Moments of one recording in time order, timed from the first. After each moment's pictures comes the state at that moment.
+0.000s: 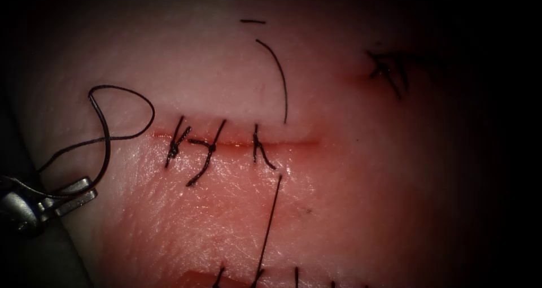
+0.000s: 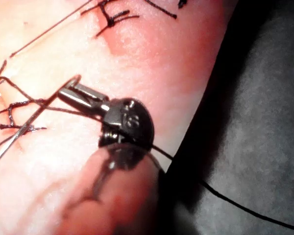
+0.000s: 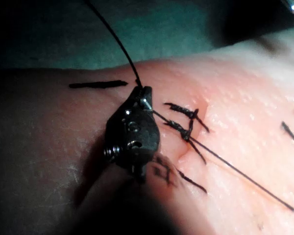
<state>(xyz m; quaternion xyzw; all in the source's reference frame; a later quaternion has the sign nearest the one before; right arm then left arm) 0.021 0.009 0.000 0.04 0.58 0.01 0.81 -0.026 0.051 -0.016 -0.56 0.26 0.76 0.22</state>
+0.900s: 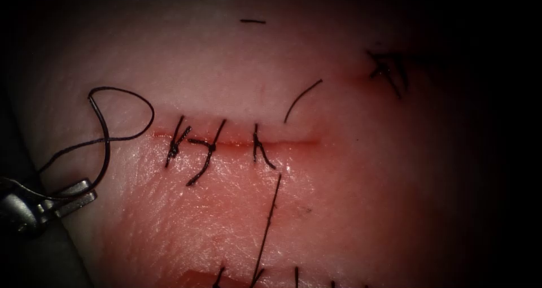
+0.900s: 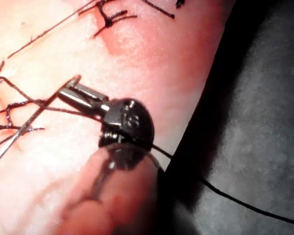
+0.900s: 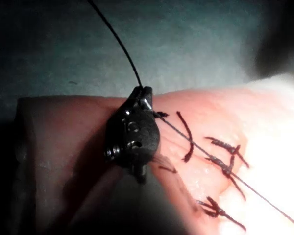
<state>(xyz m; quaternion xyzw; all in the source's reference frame) 0.023 0.004 -0.004 0.05 0.59 -0.01 0.80 -0.026 0.050 -0.016 -0.56 0.26 0.76 0.22</state>
